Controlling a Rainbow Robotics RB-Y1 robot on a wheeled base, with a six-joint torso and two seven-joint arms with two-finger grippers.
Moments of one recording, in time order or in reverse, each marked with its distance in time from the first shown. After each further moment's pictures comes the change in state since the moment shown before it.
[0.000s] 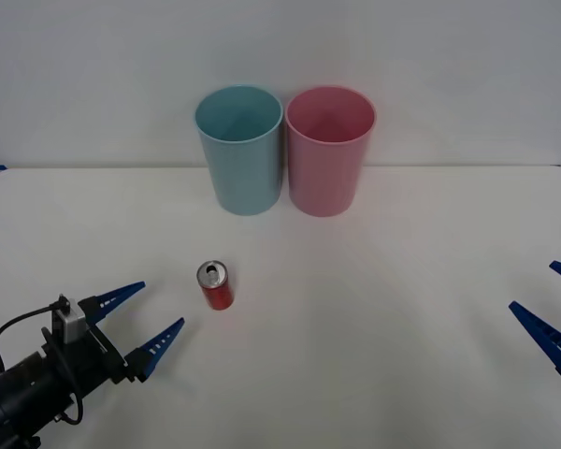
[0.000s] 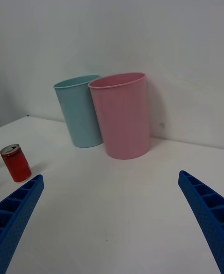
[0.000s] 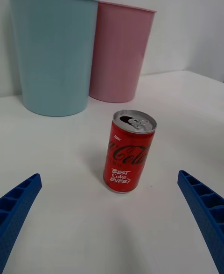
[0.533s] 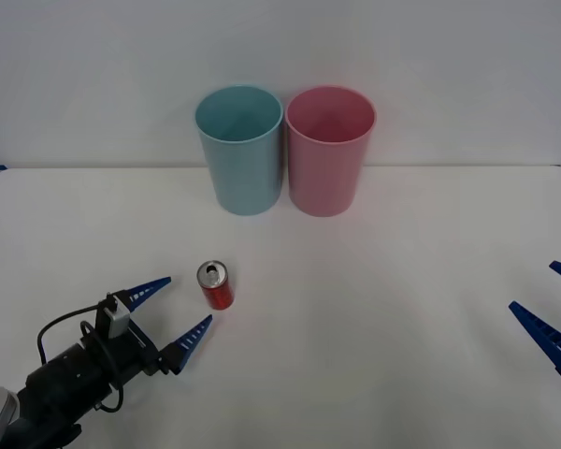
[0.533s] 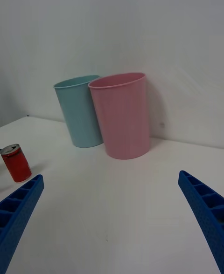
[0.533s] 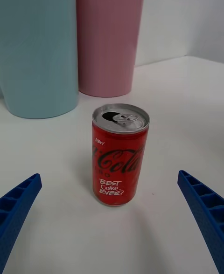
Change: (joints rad) right arm 0.000 0.000 0.000 0.000 0.000 0.000 0.000; left arm -0.060 -0.108 -0.014 0.044 -0.120 0.055 -0.109
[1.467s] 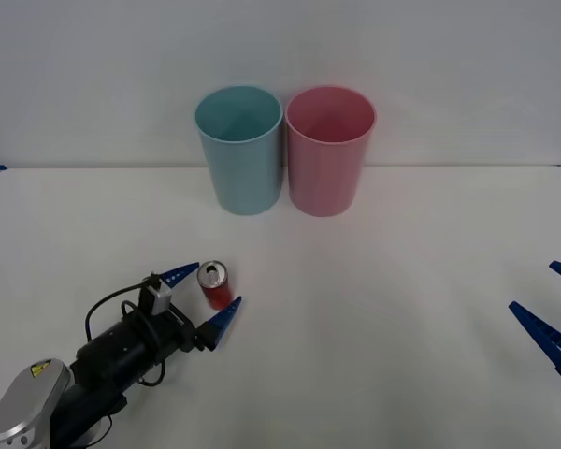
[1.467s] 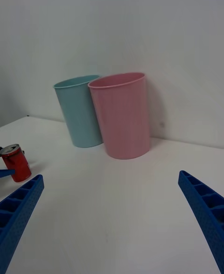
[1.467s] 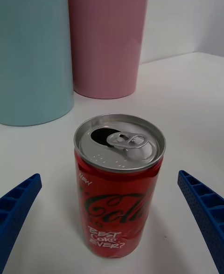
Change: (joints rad) right arm 0.000 0.000 0.000 0.000 0.000 0.000 0.000; left arm -0.129 -0.038 -0.104 0.126 0.022 0.140 -0.059
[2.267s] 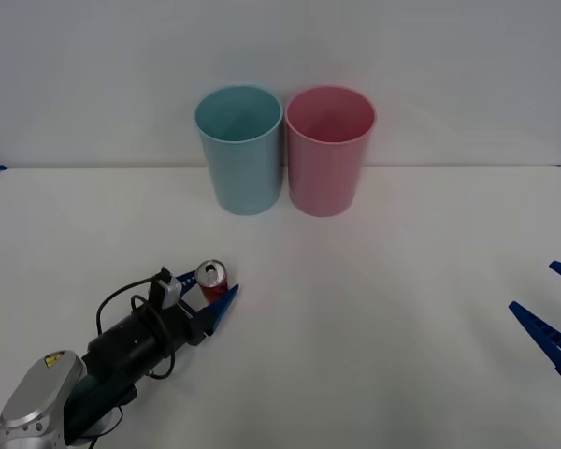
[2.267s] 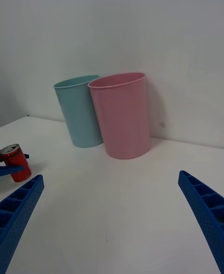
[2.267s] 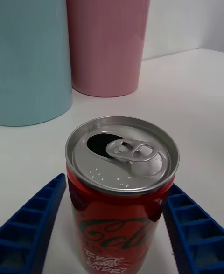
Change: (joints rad) right arm 0.000 0.000 0.000 0.000 0.000 0.000 0.000; left arm -0.050 -0.018 -0.003 0.059 -0.011 0.018 -0.014
